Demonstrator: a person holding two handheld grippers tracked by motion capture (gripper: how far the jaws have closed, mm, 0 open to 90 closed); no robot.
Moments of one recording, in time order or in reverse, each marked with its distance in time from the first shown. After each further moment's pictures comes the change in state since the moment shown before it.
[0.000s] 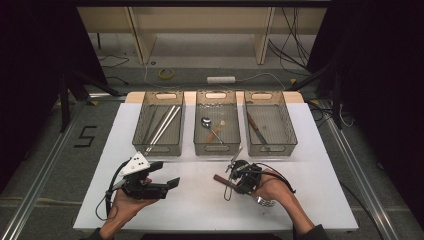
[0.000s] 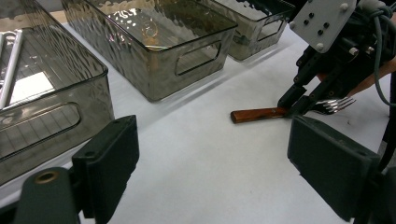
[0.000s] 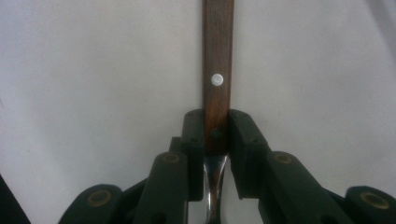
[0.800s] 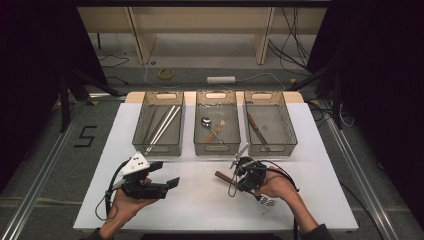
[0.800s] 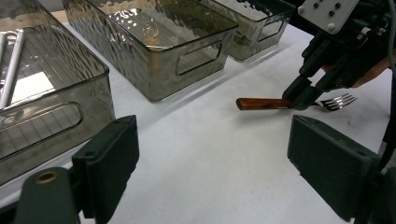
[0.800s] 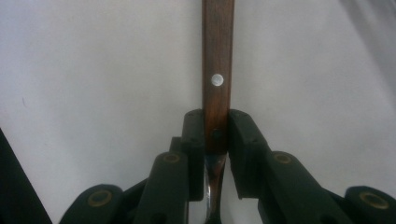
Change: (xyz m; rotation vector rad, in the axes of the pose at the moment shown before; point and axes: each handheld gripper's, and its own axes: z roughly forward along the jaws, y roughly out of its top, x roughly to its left) left arm 0.000 0.000 0.000 -0.002 0.002 -0.003; right arm -0.008 -0.007 -0.013 -0.047 0.034 0.032
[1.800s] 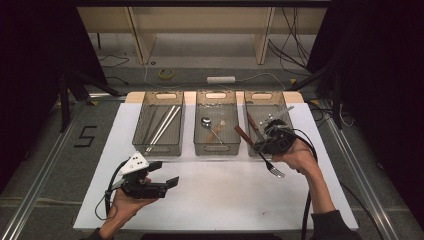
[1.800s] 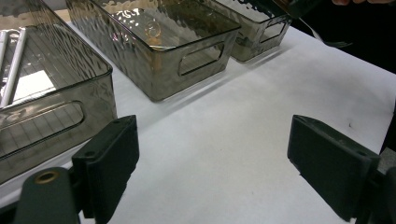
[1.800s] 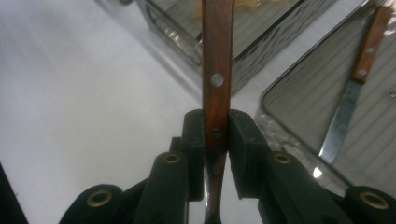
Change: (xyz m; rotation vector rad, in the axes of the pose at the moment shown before) left arm 0.002 0.000 0.000 -0.002 0.002 -0.010; right arm -0.075 -0.013 -0.086 -0.336 -0.038 0.231
